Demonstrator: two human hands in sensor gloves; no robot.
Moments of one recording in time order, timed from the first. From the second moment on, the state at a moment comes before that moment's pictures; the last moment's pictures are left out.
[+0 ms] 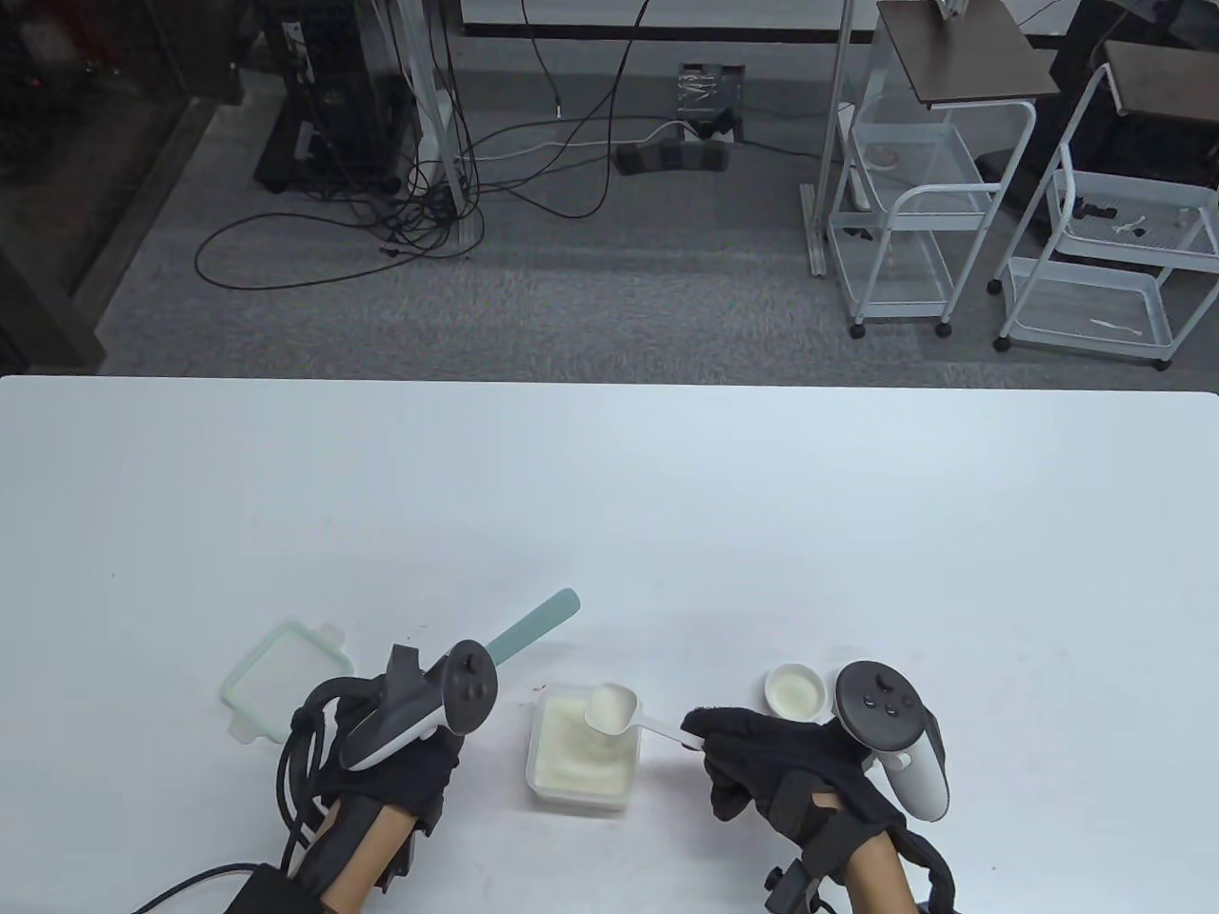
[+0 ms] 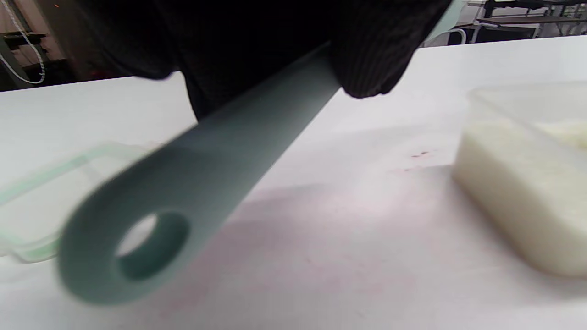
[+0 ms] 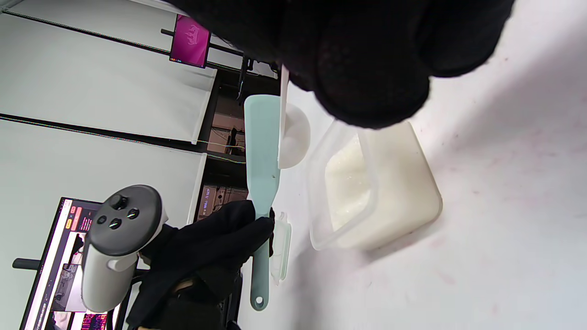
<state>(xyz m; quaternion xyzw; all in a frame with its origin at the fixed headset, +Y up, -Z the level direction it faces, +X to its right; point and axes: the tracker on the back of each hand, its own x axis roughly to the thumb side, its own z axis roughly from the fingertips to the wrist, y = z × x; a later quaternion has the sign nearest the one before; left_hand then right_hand) -0.187 -0.676 -0.261 -0.17 -0.03 -0.05 0.98 0.155 -0.698 -0.230 0.13 0.23 0.77 0.58</state>
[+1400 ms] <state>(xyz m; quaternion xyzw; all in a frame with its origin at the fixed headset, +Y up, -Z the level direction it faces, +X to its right) -0.169 -0.695 -0.255 -0.06 -0.16 0.00 0.99 0.156 -0.695 -0.229 0.13 0.23 0.78 0.57</state>
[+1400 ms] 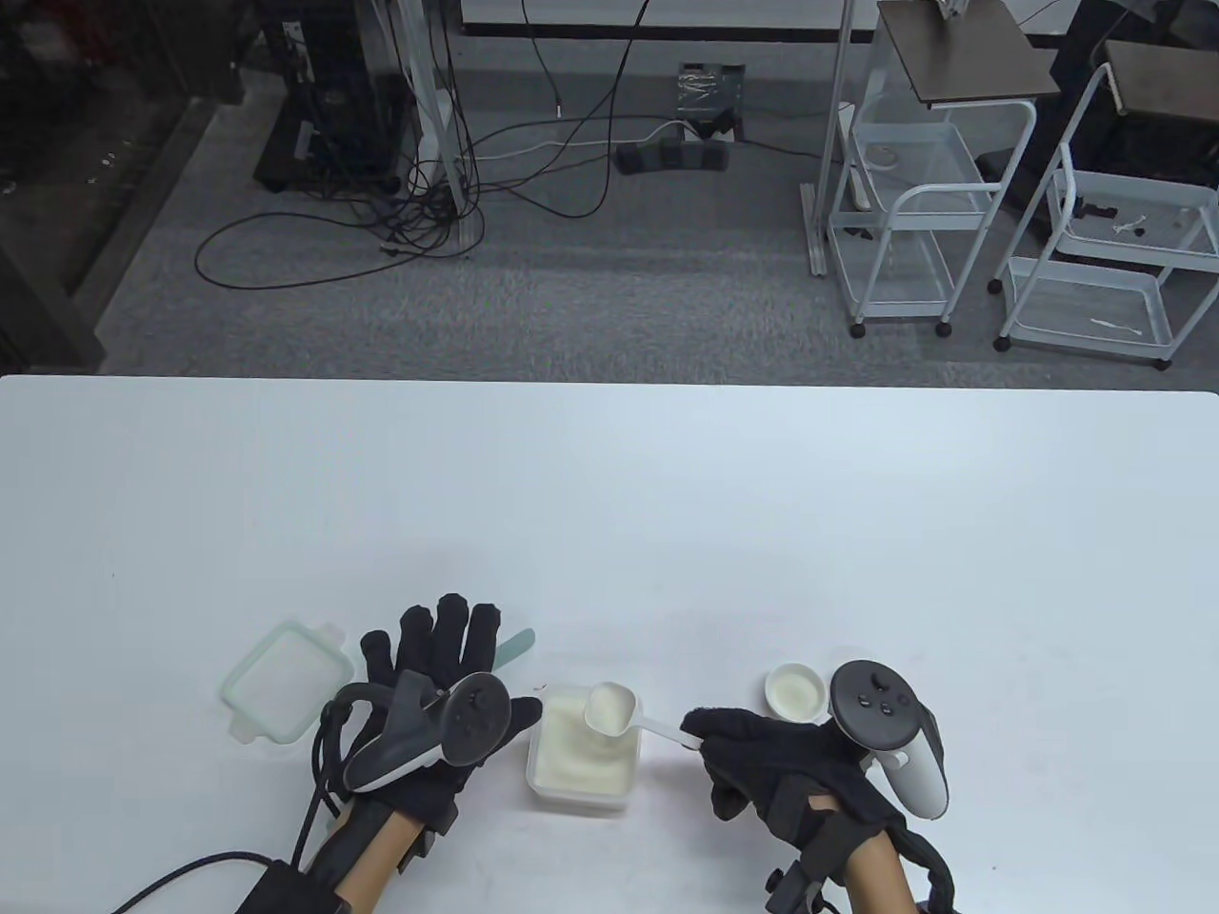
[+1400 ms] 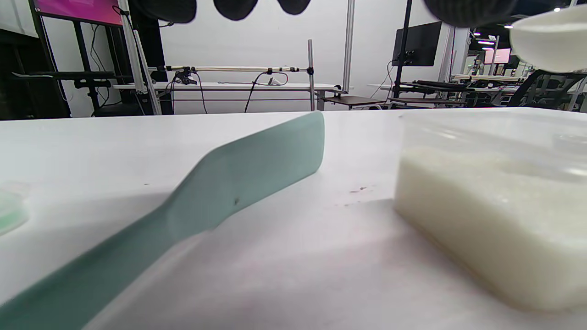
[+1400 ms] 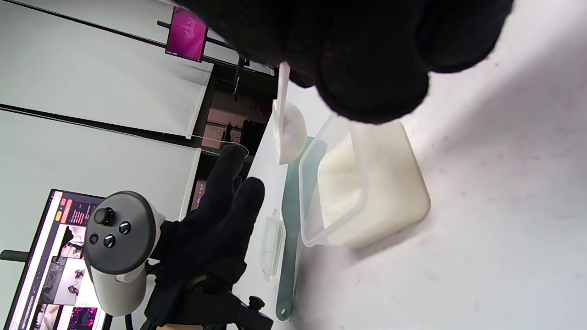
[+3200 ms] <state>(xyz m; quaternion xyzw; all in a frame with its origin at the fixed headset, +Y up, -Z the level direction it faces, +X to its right) -0.164 -0.697 -0.255 -0.07 -0.17 -0.04 0.98 0.228 -0.659 -0.211 -0.13 0.09 0.95 0.27</state>
